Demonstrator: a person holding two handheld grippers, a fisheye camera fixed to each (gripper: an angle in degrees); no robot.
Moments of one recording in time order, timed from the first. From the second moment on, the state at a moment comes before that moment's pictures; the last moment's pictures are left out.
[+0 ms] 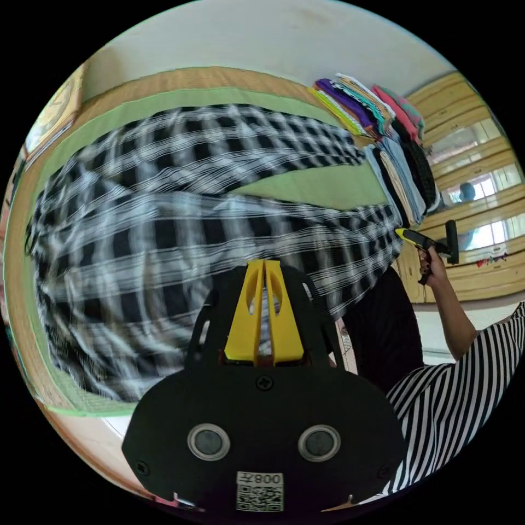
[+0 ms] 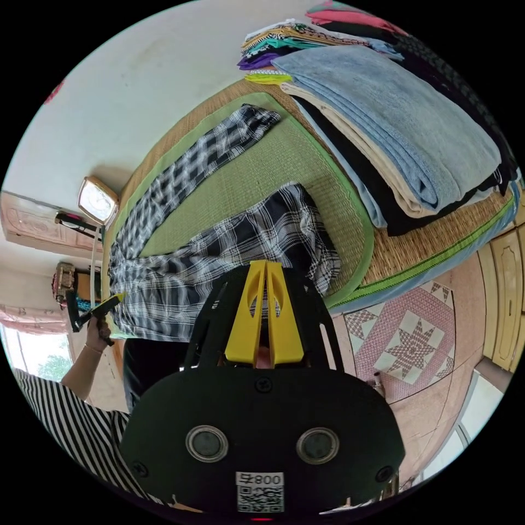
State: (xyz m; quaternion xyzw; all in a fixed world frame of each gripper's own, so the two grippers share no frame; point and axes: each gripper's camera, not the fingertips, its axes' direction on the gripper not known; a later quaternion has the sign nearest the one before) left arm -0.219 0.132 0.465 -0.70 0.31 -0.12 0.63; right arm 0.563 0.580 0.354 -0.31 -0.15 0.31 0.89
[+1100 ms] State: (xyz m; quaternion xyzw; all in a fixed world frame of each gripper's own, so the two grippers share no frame) left arm -0.072 0.241 0.628 -0.66 0.39 0.02 0.64; right arm 0.609 0.481 0.450 -0.25 -0.14 0.19 0.94
